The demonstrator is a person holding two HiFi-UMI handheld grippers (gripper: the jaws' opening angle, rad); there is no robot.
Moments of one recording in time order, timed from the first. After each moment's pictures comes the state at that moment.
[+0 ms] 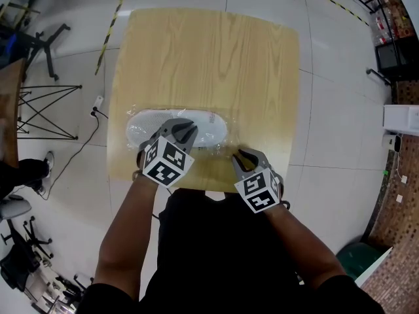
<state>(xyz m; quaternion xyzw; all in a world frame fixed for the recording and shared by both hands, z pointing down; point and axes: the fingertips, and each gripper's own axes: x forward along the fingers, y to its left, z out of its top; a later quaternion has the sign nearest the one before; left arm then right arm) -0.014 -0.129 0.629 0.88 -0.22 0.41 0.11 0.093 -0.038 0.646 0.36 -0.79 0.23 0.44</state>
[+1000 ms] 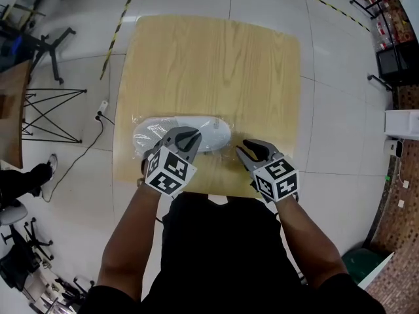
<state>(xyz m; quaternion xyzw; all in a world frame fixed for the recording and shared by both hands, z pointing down) -0.015 -0.125 0.608 0.89 -0.23 0.38 0.11 0.092 -0.088 0.605 0.36 -0.83 0.32 0.28</state>
